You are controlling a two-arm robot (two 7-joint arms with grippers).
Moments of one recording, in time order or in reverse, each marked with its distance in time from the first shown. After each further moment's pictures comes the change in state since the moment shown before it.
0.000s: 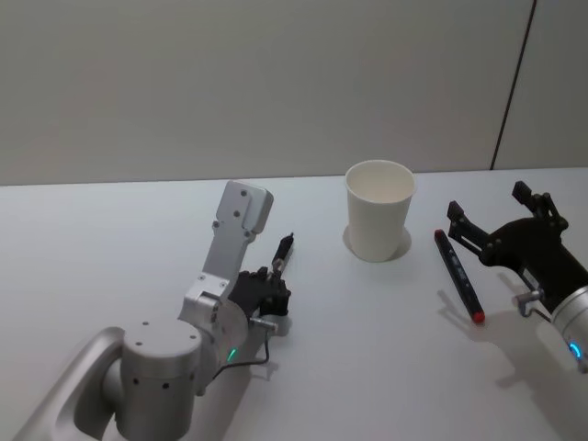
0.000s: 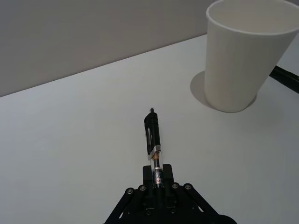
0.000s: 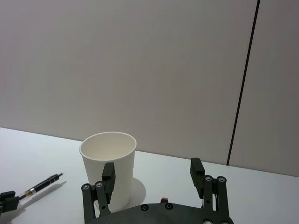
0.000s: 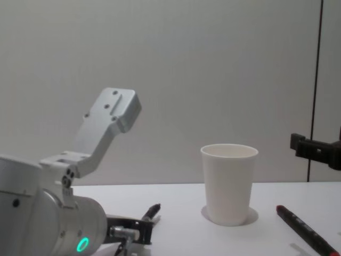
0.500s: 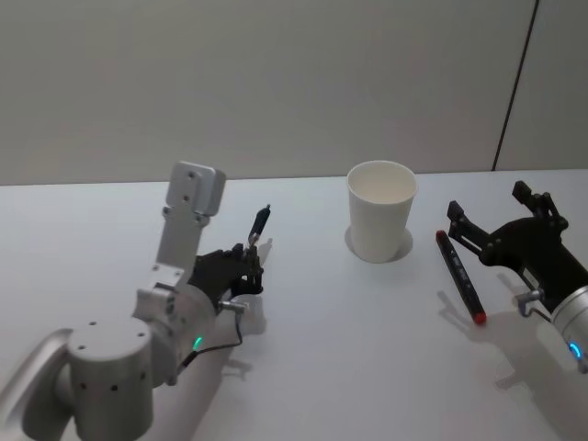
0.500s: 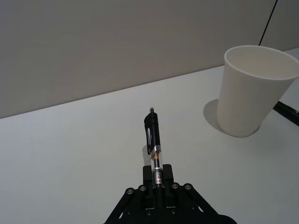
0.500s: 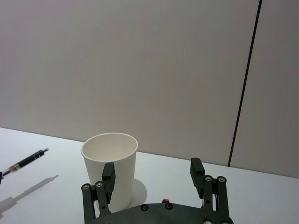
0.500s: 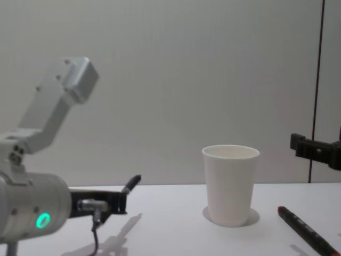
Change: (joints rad) left arm 0.040 0.060 -0.063 -0.074 -0.088 -0.082 -0.011; right arm 0.000 0.000 0.000 0.000 0.000 0.000 0.000
